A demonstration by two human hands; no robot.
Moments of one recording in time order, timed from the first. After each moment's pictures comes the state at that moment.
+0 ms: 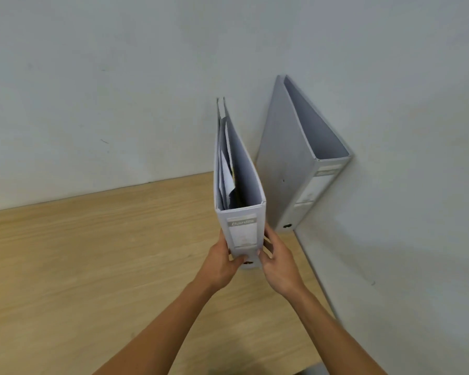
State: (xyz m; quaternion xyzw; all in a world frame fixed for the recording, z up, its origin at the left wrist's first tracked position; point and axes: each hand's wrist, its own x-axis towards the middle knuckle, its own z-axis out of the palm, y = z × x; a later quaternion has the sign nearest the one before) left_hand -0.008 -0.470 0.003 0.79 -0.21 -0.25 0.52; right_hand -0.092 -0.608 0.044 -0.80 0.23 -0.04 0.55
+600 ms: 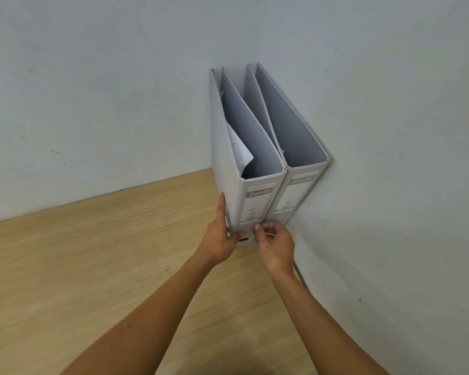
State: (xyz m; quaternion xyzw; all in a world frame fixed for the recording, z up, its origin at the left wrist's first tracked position) left_hand 0.046 -0.554 0.012 0.81 -0.21 -0.27 0.47; right_hand -0.044 -0.667 0.017 -0.68 0.45 -0.14 0.56
